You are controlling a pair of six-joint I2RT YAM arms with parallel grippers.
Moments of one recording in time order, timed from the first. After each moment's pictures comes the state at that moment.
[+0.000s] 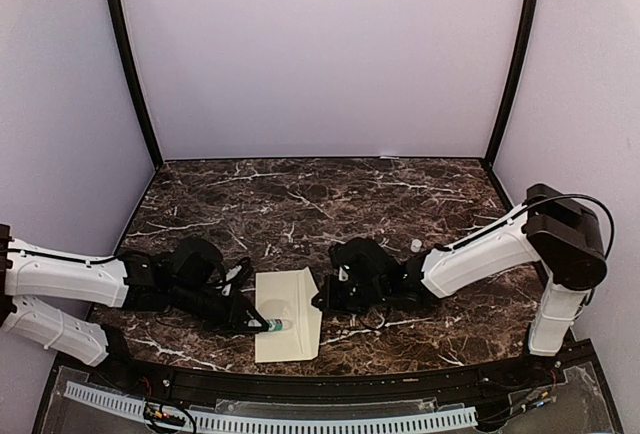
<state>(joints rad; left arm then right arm) -0.92 1.17 0.47 -0.16 0.41 -0.95 1.13 1.82 0.90 0.18 -0.05 1.04</state>
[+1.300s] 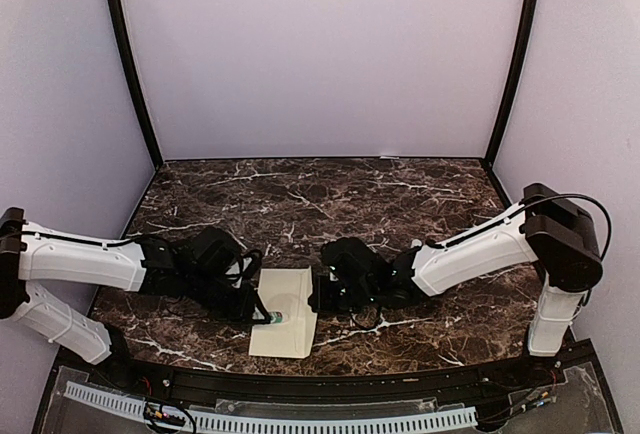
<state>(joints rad) -0.92 1.32 0.64 -0.34 0.28 -0.83 1.17 1.85 1.00 0.05 0.02 0.99</state>
